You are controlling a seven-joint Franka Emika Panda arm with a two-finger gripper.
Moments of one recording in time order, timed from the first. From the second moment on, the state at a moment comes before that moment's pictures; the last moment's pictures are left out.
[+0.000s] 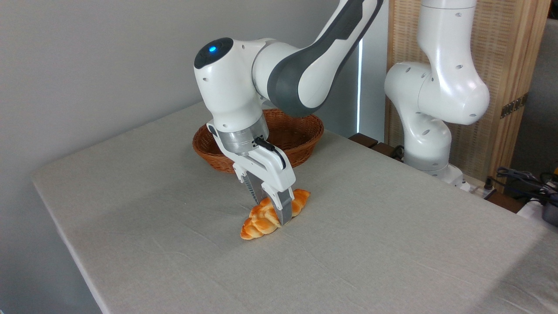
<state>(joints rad) -0.04 -0.09 -0.09 -2.24 -0.04 1.99 0.67</state>
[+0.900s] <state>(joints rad) -0.05 -0.10 -0.09 -2.10 -0.08 1.88 0.67</state>
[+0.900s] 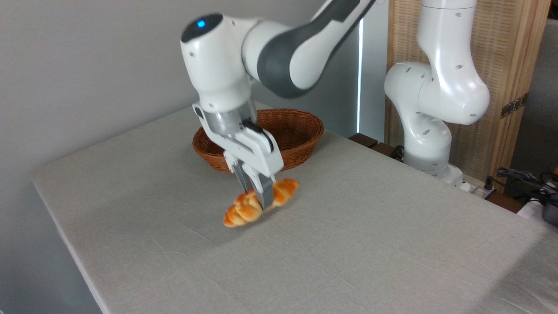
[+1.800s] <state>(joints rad) -0.36 -0.17 -0.23 -2.11 -0.16 1.66 0.66</state>
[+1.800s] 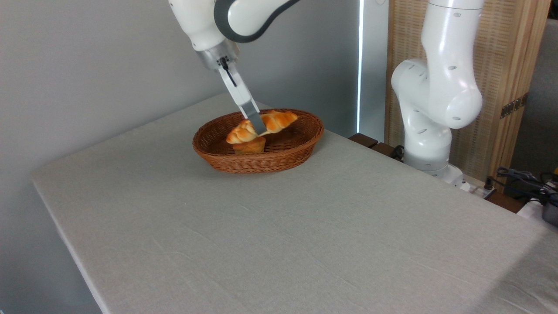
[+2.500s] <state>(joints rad) -0.37 -0.17 -0.22 -2.13 -0.16 1.64 0.66</state>
